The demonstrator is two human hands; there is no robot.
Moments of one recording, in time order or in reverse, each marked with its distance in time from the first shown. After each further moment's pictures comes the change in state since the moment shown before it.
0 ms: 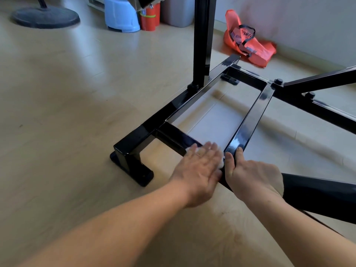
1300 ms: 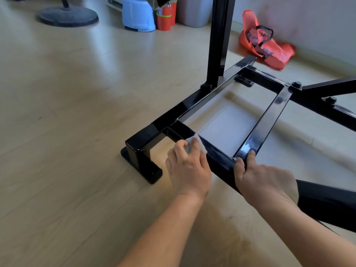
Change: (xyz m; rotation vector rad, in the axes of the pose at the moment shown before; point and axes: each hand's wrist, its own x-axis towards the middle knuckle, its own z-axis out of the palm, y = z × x) left_hand 0.001 -0.002 0.034 -0.234 0.686 -0.677; right_hand 0.000 -0.002 0.002 -0.070 -0.013 0.003
